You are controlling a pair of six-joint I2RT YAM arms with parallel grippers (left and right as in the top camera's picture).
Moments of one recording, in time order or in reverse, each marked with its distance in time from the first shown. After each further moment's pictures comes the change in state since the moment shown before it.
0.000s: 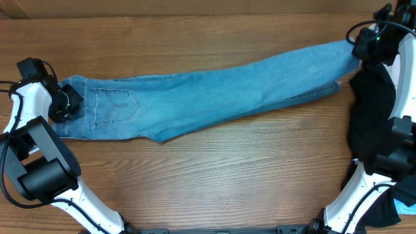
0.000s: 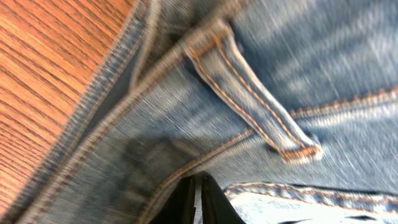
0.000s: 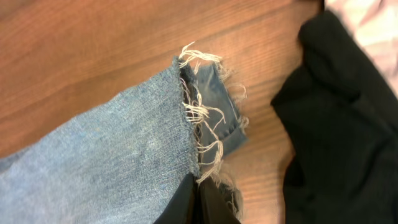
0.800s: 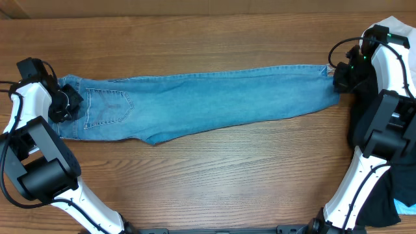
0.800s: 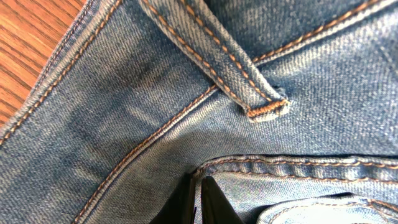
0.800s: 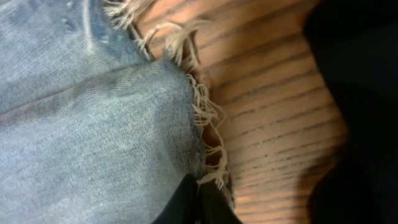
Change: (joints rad) left arm 0.000 0.000 0.000 0.000 0.000 0.000; right arm -0.006 0.219 -0.216 0.071 0.055 -0.019
